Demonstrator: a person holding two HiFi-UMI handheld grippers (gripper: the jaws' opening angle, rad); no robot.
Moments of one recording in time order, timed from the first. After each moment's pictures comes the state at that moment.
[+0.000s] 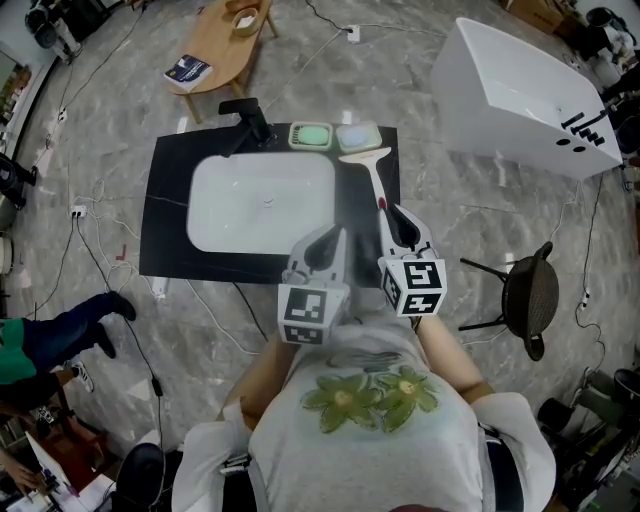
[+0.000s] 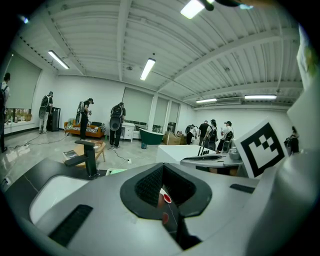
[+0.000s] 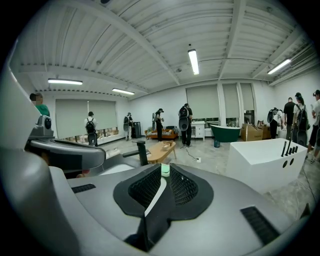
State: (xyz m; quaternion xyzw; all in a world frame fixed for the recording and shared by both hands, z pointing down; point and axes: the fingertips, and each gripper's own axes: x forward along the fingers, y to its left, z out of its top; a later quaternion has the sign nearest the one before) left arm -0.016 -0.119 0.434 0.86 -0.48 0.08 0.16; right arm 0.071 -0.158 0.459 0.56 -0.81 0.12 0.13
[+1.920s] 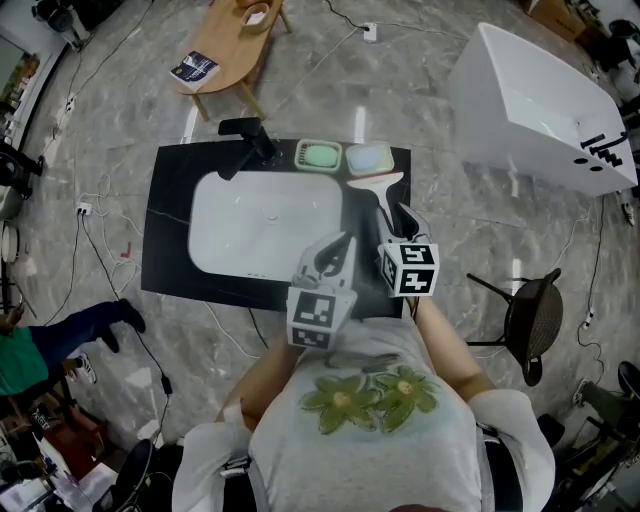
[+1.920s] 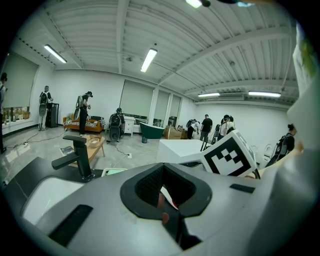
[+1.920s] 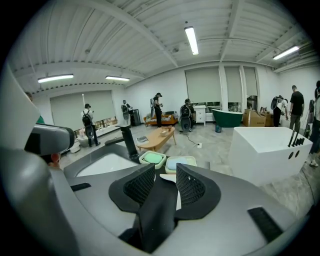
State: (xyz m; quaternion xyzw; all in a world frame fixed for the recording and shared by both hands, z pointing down) left arm -0.002 -0.187 0.463 0.85 -0.48 0.11 0.18; right arm 0.078 -0.256 0.540 0.54 -0.80 0.19 0.19
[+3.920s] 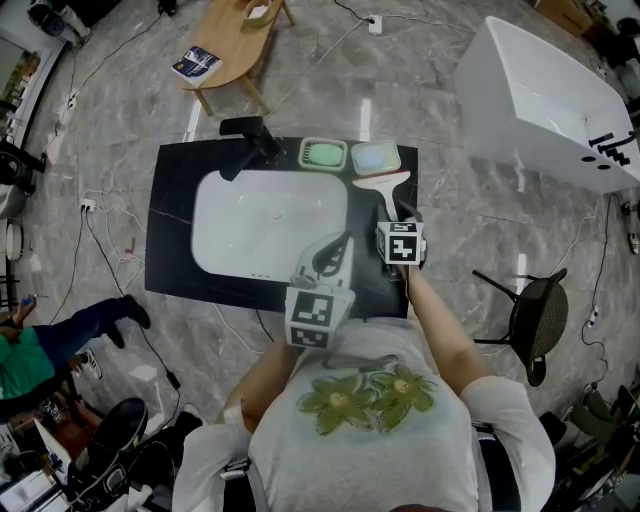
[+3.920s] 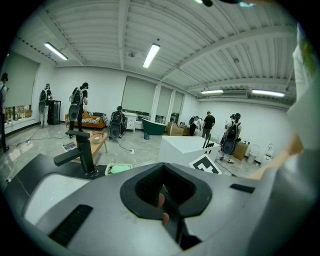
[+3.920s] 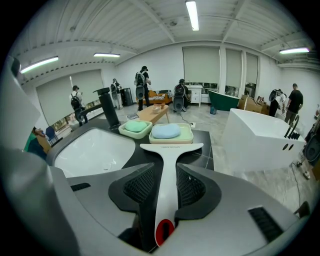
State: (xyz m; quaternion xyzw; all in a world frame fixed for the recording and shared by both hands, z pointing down) left arm -0.015 -0.196 0.481 0.84 -0.48 0.13 0.20; right arm 0.091 -0.287 0.666 0.54 -0.75 0.25 0.30
